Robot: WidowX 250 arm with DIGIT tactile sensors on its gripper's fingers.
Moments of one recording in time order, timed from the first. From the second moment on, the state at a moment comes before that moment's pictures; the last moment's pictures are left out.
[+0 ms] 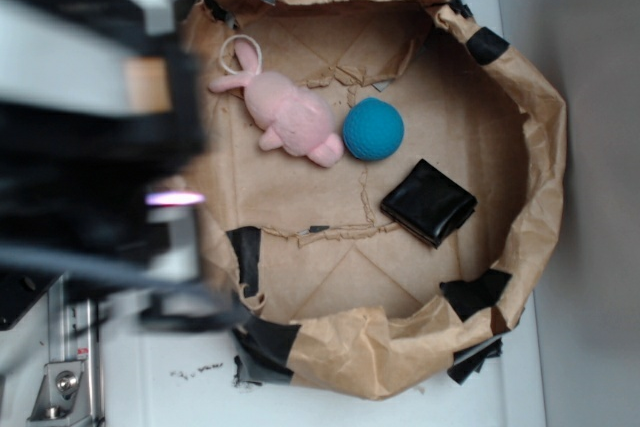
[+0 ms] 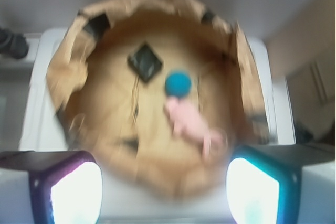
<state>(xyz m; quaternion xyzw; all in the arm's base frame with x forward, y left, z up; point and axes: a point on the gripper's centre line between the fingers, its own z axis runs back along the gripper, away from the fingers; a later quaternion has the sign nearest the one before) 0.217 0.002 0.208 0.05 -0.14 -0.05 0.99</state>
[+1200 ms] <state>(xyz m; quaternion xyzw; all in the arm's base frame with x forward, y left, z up) 0.333 -0.025 0.034 -0.10 -0.08 -0.29 0.95</state>
